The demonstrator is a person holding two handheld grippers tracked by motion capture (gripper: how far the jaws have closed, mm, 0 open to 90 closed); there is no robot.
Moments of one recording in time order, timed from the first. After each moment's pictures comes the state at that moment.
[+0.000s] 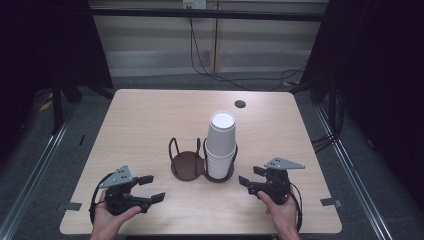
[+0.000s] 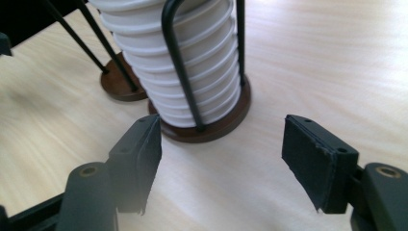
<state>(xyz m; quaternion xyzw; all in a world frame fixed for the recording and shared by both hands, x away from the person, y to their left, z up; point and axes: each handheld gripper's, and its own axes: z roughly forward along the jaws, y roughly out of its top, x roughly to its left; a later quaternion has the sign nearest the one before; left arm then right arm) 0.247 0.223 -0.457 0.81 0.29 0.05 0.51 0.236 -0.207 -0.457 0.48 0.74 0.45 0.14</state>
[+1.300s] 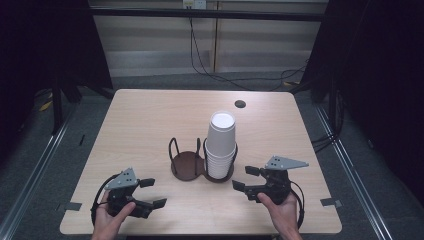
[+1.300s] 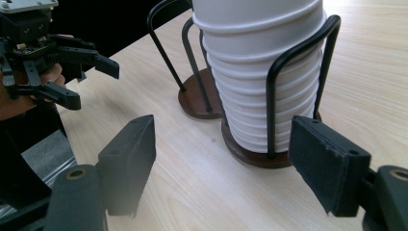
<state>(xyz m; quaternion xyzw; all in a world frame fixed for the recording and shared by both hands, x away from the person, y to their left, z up) 0.244 0.218 -0.461 0.83 0.27 0.03 0.49 0.226 -0.198 -0.426 0.40 0.75 0.51 0.08</state>
